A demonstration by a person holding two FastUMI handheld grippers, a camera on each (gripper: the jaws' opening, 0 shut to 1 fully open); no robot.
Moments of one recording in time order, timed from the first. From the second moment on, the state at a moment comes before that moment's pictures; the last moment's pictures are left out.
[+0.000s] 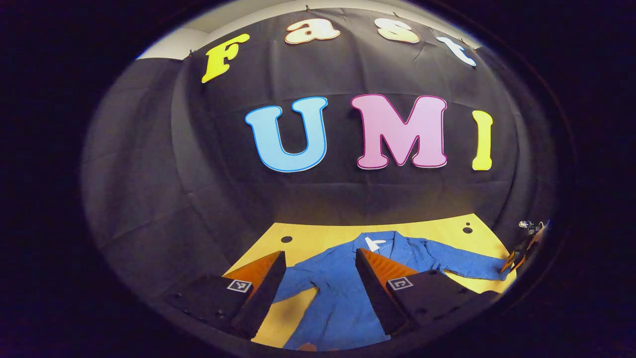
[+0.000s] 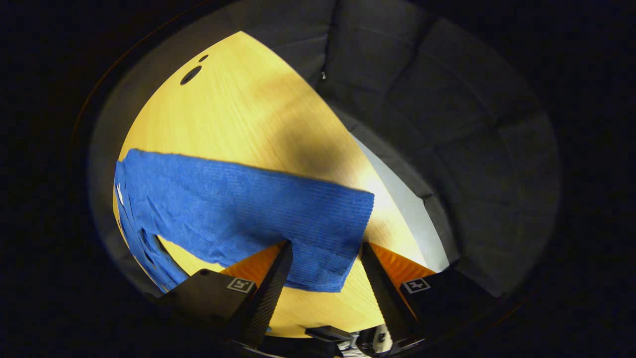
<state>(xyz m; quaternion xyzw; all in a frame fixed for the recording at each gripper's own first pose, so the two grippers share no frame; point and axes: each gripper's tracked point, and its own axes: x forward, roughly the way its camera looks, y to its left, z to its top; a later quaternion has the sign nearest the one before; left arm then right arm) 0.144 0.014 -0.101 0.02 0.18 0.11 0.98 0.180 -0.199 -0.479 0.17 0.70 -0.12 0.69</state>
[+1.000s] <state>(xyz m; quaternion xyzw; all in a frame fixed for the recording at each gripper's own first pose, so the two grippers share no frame) 0.080 0.148 -0.104 -0.01 0.15 0.12 0.98 0.308 -0.091 -0.225 0.07 0.48 -0.05 0.87</state>
